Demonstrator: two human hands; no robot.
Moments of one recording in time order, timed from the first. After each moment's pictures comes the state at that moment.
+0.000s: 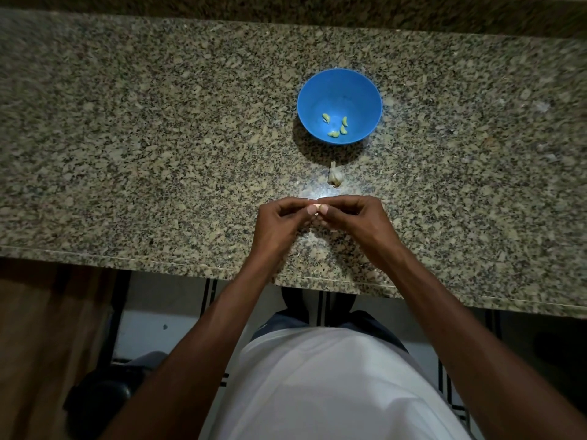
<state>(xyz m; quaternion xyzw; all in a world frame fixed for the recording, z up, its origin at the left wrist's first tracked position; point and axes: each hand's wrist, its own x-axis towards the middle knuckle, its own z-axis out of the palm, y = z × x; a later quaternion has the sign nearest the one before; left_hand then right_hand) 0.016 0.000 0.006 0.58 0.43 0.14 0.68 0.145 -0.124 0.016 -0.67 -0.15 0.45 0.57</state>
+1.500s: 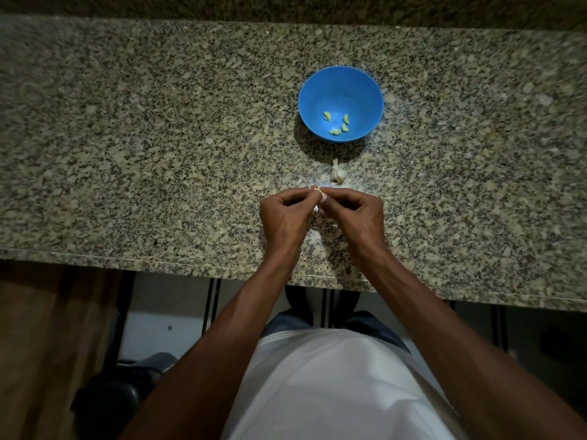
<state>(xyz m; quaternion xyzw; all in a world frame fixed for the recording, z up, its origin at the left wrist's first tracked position) 0.036 -0.014 0.020 0.55 0.51 0.23 0.62 0.117 -0.107 0.008 -0.68 -0.08 0.33 0.65</state>
